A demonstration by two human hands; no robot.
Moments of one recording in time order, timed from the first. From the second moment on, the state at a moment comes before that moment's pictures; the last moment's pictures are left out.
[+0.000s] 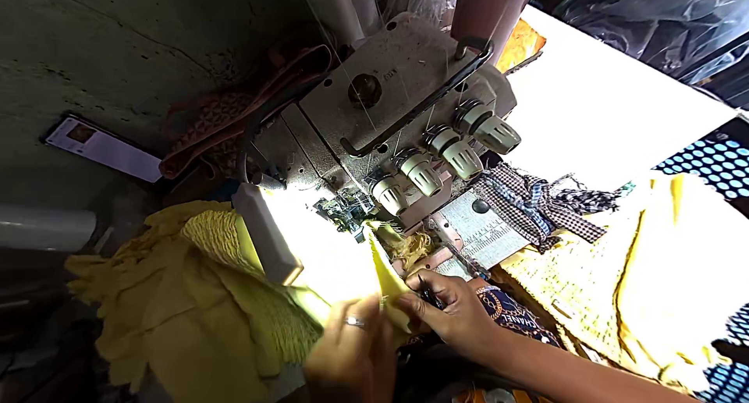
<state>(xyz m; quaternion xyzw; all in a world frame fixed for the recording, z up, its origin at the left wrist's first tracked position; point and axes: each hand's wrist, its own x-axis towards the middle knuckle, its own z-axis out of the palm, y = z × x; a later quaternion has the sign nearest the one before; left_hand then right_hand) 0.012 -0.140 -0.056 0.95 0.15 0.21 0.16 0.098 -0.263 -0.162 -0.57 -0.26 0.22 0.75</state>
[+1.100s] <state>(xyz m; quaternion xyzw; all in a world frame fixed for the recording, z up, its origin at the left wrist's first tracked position) 0.020 -0.149 -0.103 0.95 0.09 0.30 0.07 0.098 -0.250 -0.151 -0.56 -0.23 0.22 0.77</state>
